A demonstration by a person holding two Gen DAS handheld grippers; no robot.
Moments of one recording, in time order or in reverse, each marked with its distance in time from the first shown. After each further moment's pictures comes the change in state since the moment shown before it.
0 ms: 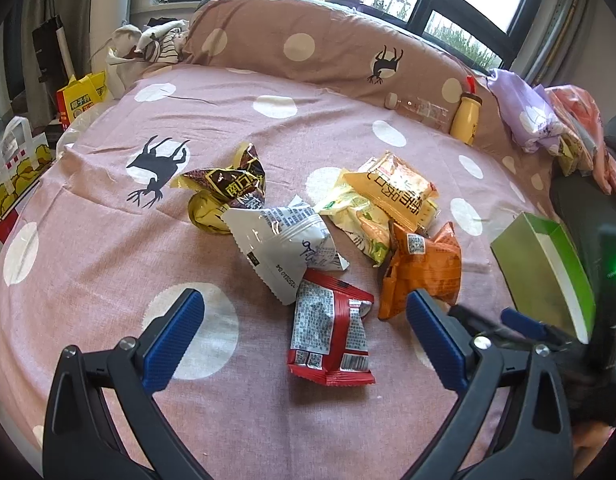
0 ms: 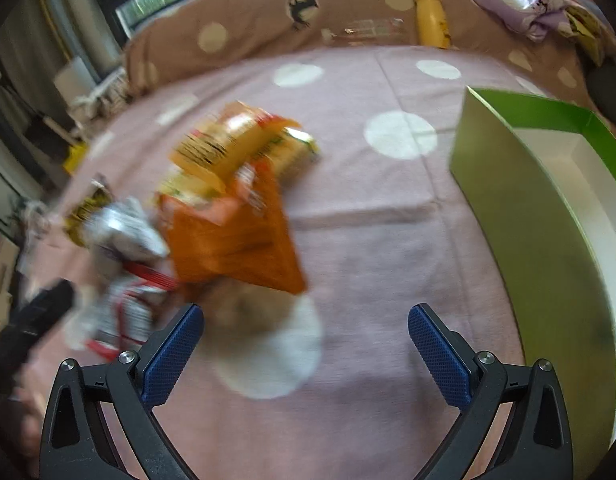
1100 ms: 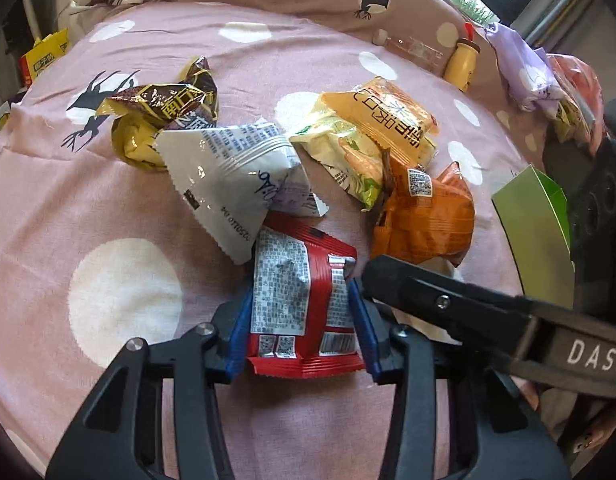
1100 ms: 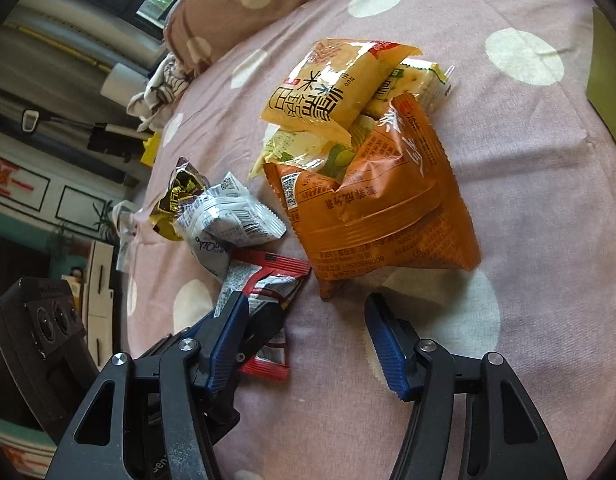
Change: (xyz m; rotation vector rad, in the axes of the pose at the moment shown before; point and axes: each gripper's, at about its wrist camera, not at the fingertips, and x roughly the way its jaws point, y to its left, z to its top) left arm 0.047 -0.011 -0.018 0.023 0.209 -0.069; right arm 0.046 0.033 0.005 0.139 0.234 0.401
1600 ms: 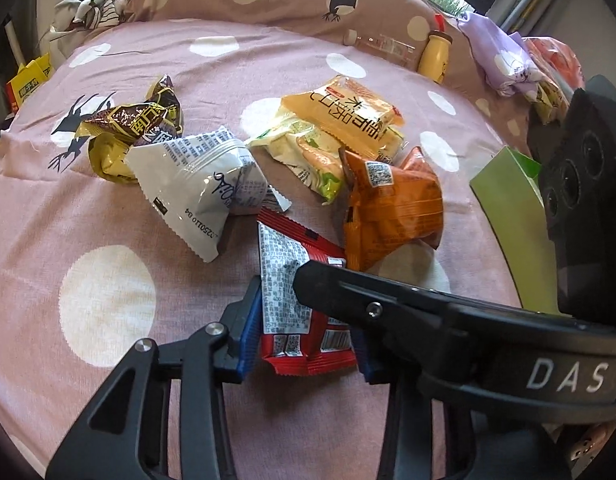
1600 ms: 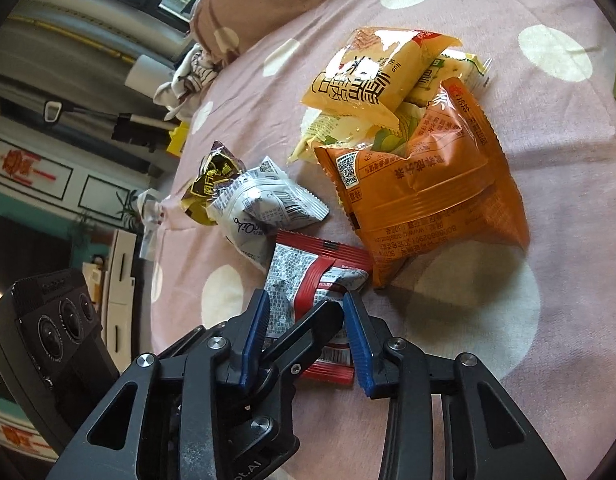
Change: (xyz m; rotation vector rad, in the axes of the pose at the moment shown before) left arm -0.006 -0.017 -0.005 0.072 -0.029 -0.029; right arm 0.003 0.013 -0.005 -0.029 0.023 0.086
